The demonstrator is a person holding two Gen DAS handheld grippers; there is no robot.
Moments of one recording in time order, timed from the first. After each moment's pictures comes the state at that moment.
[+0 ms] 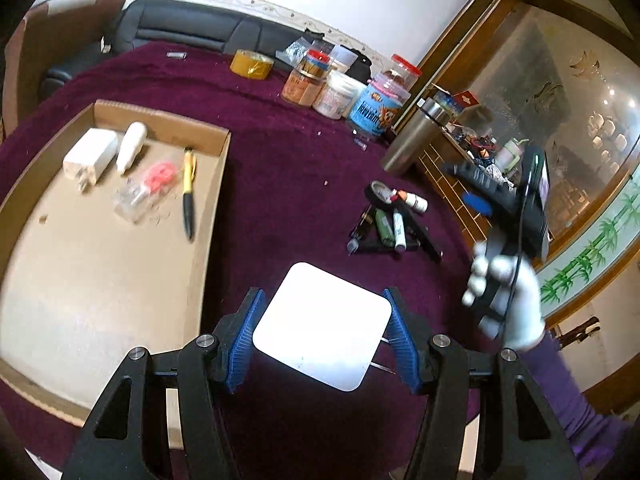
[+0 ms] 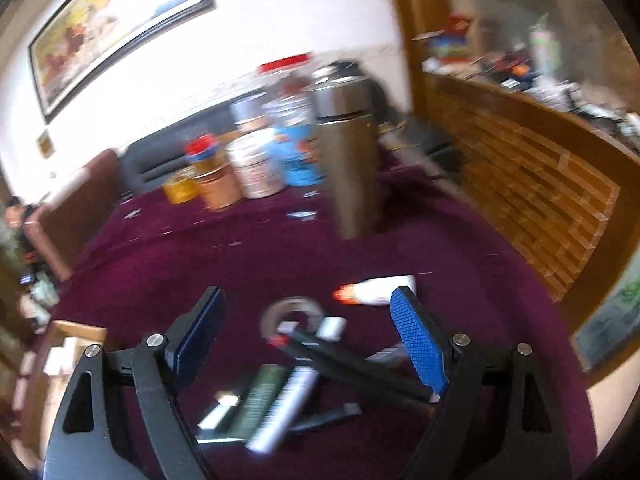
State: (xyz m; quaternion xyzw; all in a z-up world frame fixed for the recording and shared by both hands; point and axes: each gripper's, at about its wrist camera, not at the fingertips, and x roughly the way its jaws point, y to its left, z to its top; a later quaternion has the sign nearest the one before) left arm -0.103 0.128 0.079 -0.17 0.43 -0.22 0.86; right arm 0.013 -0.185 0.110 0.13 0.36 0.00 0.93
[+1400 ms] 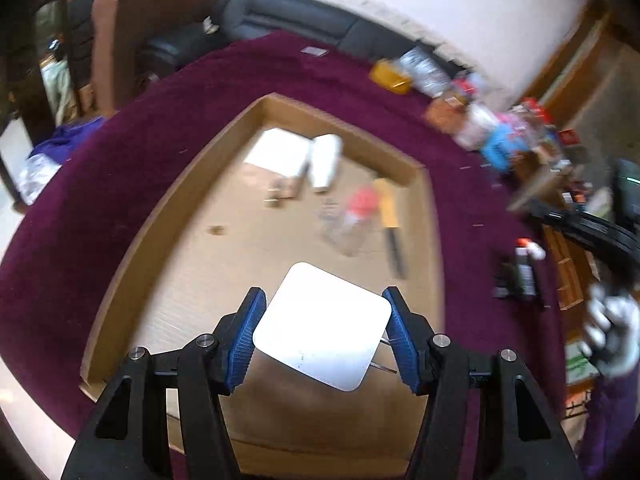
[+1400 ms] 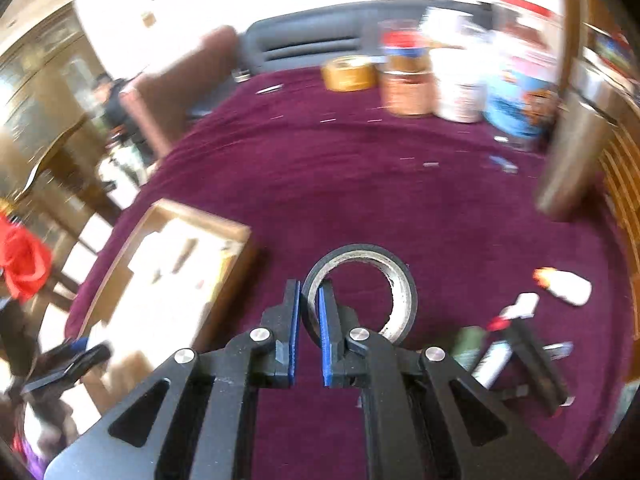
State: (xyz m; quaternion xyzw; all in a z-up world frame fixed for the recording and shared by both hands) left arm -0.067 0.257 0.059 -0.18 0.48 -0.03 0.86; right arm 0.021 -0.017 0.113 0.03 0.48 0.23 0.85
